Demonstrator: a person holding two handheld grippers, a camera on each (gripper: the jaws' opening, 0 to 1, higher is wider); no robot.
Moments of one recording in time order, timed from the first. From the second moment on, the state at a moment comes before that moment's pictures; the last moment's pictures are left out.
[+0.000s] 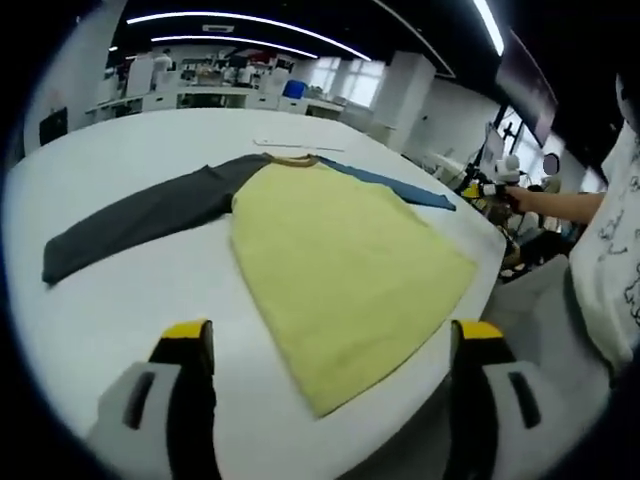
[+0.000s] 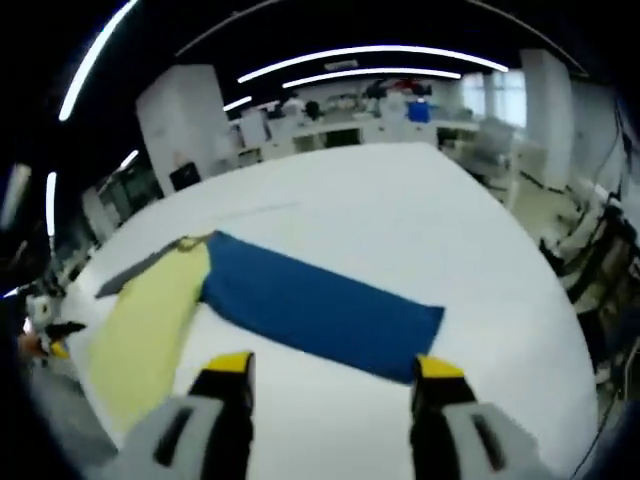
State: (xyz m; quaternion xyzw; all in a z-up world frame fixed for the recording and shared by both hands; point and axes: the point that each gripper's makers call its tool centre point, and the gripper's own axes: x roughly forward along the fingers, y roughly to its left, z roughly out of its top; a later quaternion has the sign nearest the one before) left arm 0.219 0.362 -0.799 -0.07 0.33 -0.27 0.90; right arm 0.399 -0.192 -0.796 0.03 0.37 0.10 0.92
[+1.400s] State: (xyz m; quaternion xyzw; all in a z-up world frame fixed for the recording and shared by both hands) left arm 0.201 0.375 -0.815 -0.06 0.35 -0.23 0.90; right arm 0.435 -0.232 -0.850 0.04 0.41 0.01 0.91
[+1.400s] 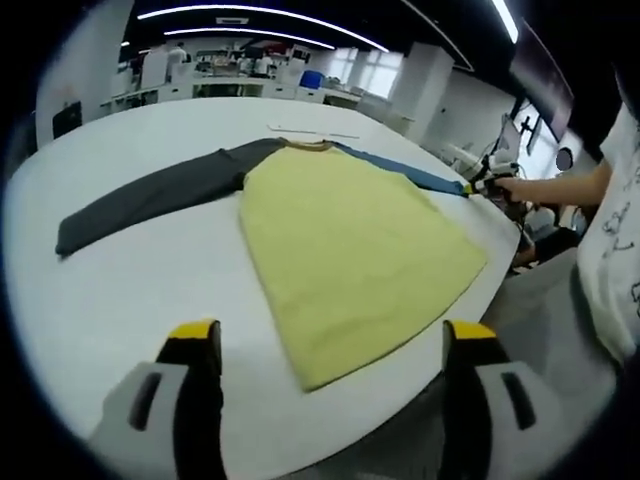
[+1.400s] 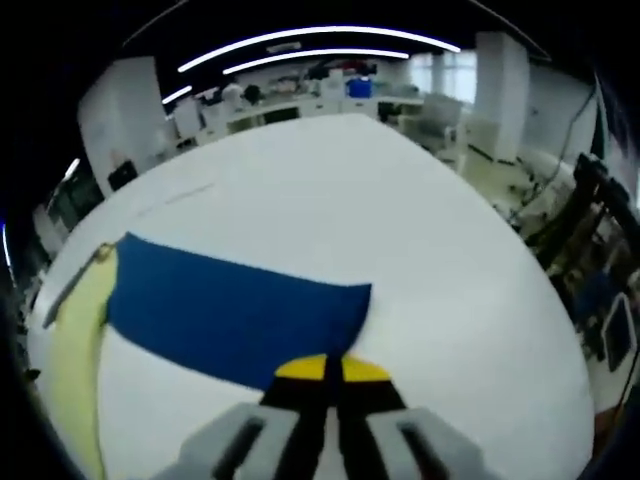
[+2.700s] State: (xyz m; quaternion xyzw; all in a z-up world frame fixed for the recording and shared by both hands) left arm 0.220 0.363 -0.789 -0.07 0.30 -0.23 0.92; right arm 0.528 0.058 -0.728 0.09 0.27 0.28 0.92
